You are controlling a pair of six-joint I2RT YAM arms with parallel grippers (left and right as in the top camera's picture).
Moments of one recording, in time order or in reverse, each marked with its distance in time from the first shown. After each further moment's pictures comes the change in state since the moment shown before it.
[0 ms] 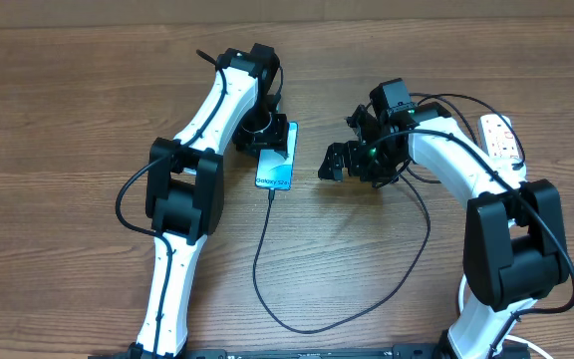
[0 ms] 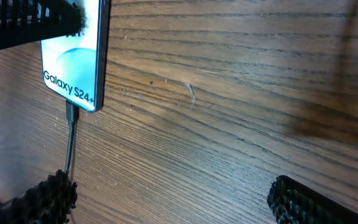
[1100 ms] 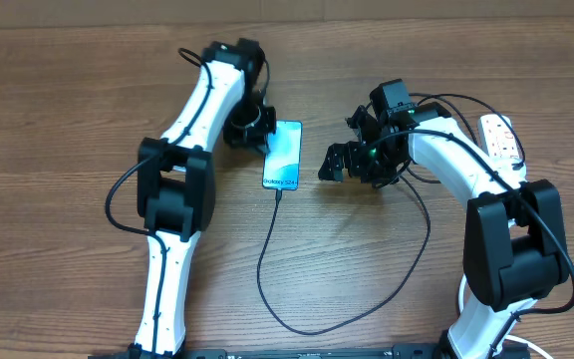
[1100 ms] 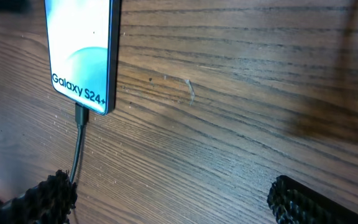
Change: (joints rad) left arm 0.061 0.000 0.055 -0.071 0.065 -0.101; right arm 0.000 0.000 0.000 -0.008 0.000 0.000
